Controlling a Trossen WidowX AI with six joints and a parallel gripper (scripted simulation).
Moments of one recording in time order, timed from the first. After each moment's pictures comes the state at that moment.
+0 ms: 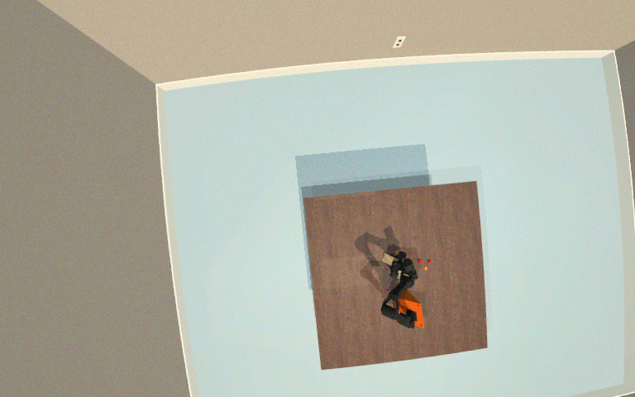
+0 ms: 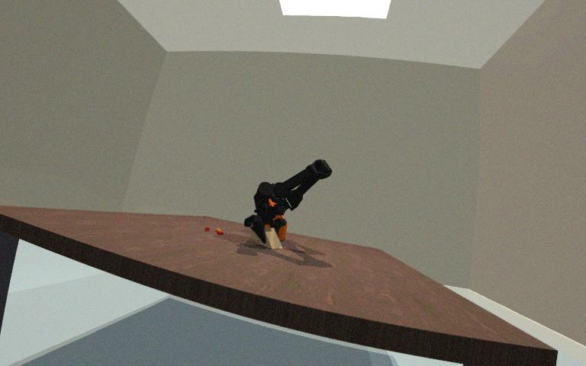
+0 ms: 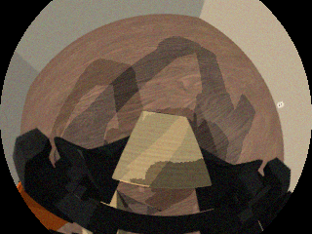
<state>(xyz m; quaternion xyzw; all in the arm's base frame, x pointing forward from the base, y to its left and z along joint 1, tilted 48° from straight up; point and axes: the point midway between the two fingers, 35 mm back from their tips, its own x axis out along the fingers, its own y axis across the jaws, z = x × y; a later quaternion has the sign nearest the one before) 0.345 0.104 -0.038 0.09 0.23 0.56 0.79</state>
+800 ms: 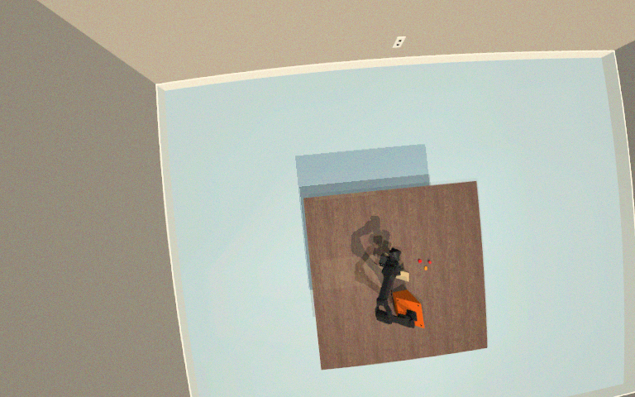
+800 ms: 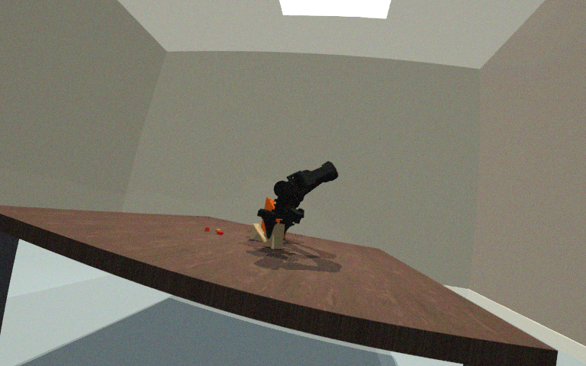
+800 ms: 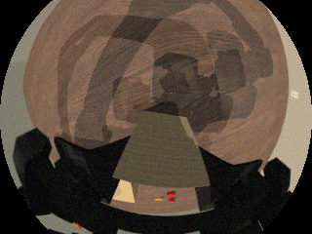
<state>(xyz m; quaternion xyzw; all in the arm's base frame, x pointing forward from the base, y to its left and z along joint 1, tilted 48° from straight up) 0.369 0.105 0.002 -0.09 0.46 0.56 0.68</state>
